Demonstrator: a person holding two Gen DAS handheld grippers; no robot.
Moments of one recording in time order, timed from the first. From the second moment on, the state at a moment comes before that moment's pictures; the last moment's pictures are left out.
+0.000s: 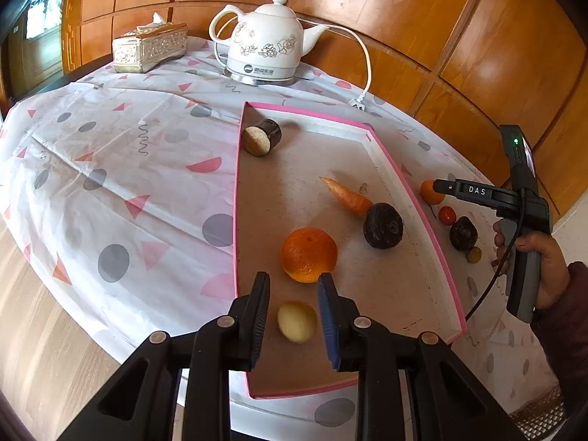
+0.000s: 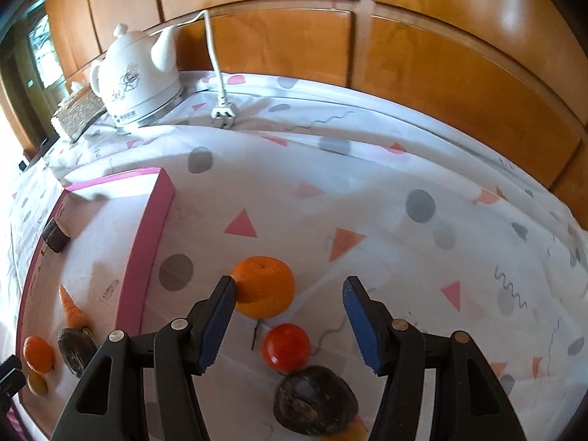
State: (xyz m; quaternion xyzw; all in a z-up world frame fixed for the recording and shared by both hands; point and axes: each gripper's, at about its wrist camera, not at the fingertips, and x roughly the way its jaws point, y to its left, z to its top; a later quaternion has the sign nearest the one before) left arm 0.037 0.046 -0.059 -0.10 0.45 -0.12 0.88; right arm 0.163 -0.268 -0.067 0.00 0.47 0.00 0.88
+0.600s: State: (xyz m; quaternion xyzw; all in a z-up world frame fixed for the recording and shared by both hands) left arm 0.033 0.043 -0.061 -0.10 0.44 -0.10 0.89; right arm 0.164 -0.246 -0.077 -0.01 0.48 0.04 0.88
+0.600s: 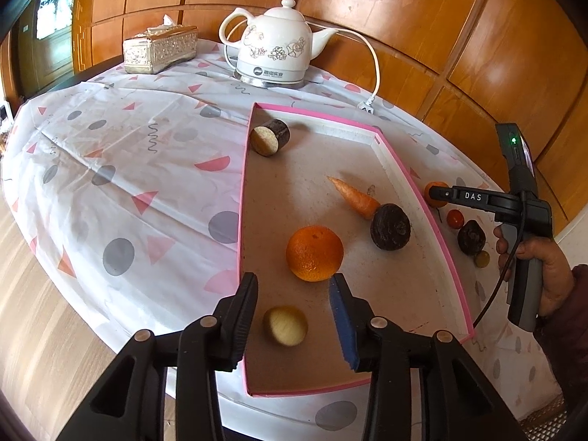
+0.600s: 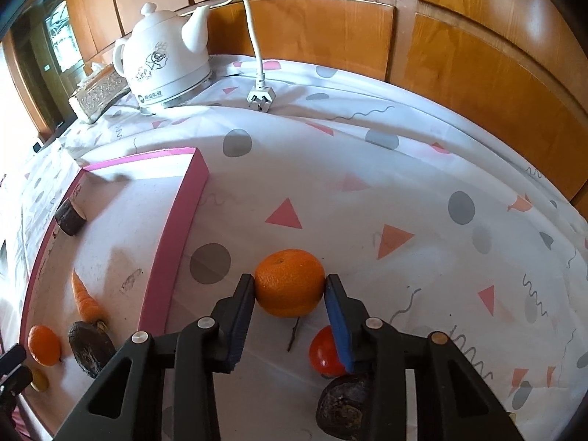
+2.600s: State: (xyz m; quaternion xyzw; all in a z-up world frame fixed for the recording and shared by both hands) left arm 0.018 0.134 -0.057 -0.23 0.42 0.06 0.87; right arm 0.042 -0.101 -0.072 -0.05 0.49 0.23 0.84
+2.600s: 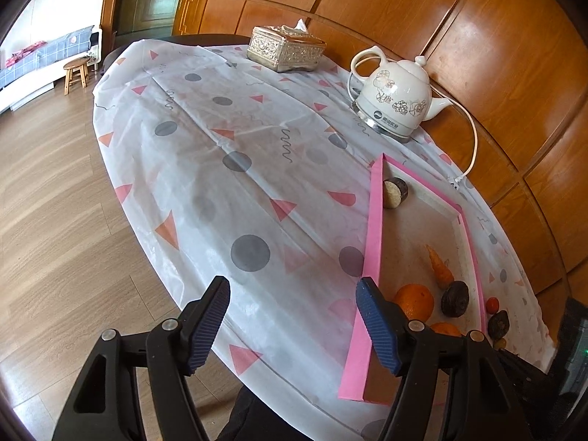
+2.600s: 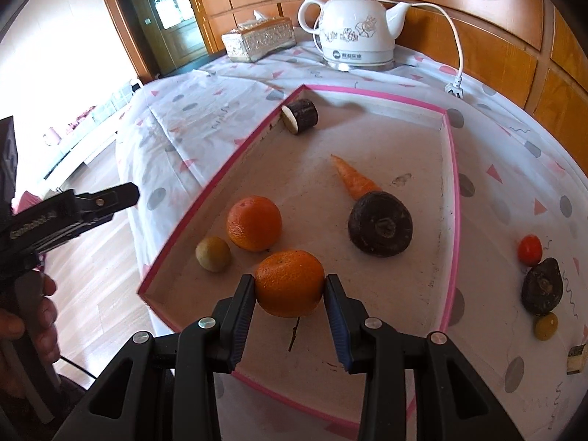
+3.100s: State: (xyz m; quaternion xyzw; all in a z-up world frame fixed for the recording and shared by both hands) left arm 0.017 0.127 -0.056 -0.22 0.42 0.05 0.88; right arm 0.039 -0.104 -0.068 -0.05 0.48 0.21 0.85
